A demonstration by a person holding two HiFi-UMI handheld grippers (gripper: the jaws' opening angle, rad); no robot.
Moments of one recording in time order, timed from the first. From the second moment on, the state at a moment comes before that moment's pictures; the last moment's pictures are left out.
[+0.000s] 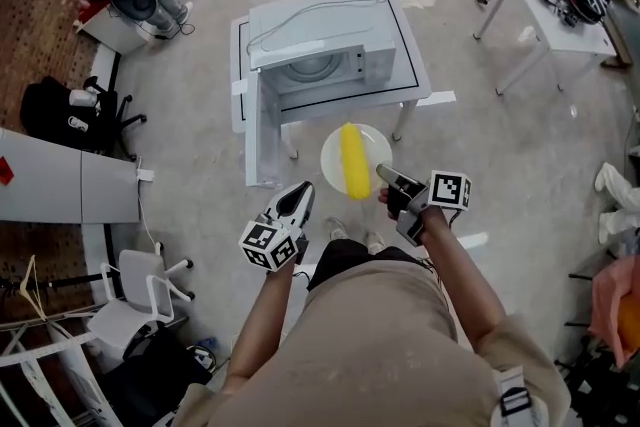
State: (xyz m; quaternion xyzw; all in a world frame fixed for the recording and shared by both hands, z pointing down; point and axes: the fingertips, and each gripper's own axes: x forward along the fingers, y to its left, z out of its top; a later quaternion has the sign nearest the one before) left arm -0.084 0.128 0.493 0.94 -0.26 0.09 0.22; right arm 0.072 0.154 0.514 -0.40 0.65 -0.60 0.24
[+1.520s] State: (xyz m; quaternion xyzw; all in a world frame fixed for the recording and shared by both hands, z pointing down) left arm -0.060 -0.025 0.505 0.94 -0.23 0.12 0.21; right arm 0.078 -0.011 0.580 -0.43 0.65 -0.60 0.21
